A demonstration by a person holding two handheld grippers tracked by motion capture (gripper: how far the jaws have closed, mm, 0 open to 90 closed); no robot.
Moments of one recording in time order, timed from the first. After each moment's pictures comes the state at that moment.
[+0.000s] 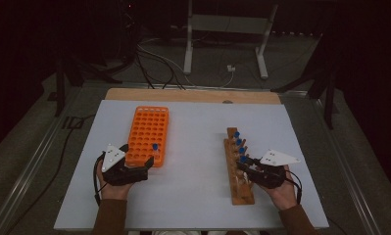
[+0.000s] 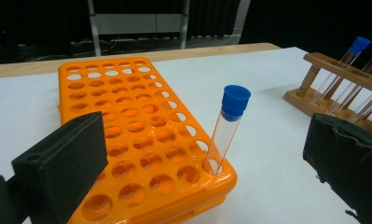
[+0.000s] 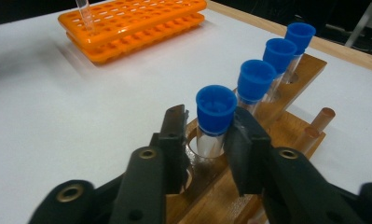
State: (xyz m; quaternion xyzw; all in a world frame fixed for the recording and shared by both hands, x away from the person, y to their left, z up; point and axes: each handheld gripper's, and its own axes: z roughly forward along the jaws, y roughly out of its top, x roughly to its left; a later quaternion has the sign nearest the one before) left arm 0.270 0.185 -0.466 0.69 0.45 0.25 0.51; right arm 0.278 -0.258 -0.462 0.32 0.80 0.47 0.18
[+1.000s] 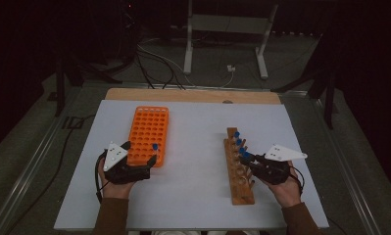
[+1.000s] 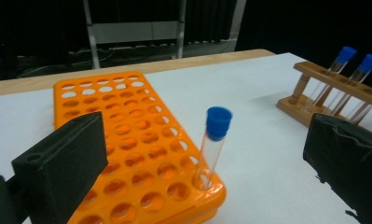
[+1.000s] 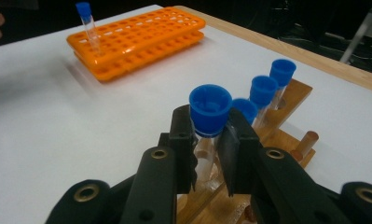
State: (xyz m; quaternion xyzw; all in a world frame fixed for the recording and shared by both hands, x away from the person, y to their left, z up) left arm 0.269 0.175 -0.450 0.70 0.43 0.26 0.52; right arm 0.280 -0.263 -0.438 0.32 0.79 0.49 0.18
